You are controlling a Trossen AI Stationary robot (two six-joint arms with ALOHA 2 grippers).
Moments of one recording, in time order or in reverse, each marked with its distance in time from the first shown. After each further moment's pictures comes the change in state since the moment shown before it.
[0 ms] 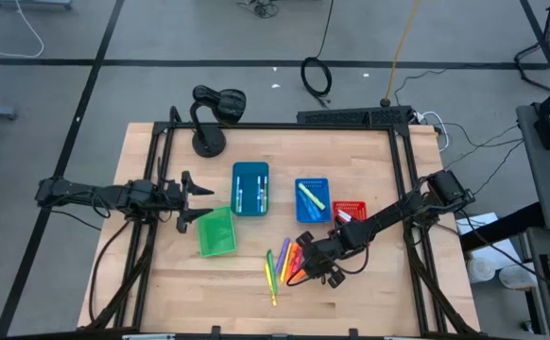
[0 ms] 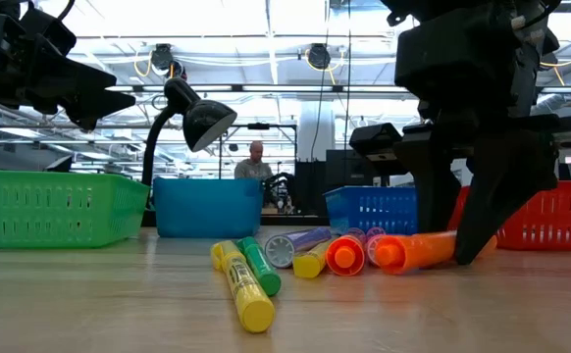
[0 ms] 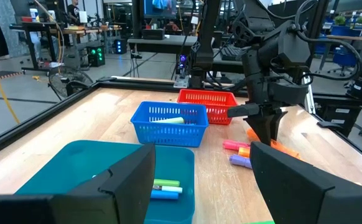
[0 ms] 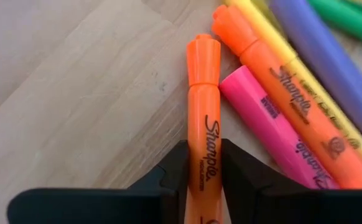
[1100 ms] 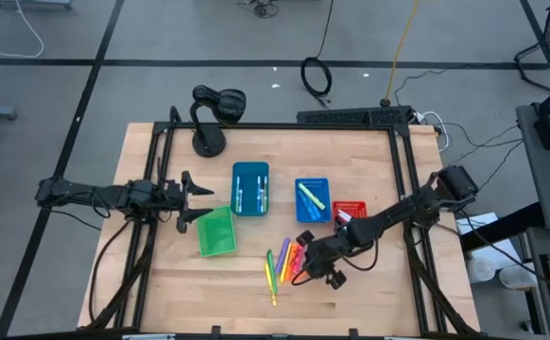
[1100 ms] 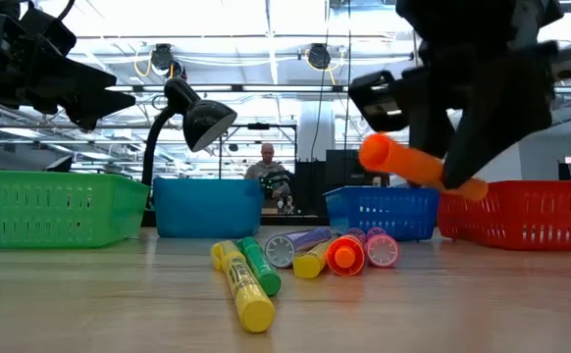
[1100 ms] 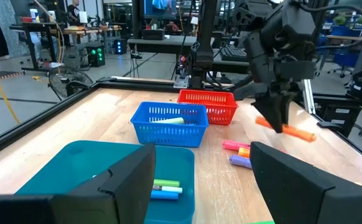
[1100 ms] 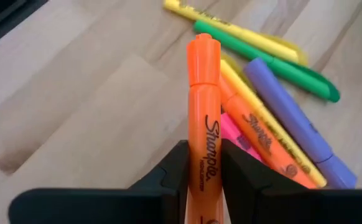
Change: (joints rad) left arm 0.000 0.000 0.000 0.000 0.000 0.000; right arm 0.013 -0.101 0.004 0.007 -0.005 0.012
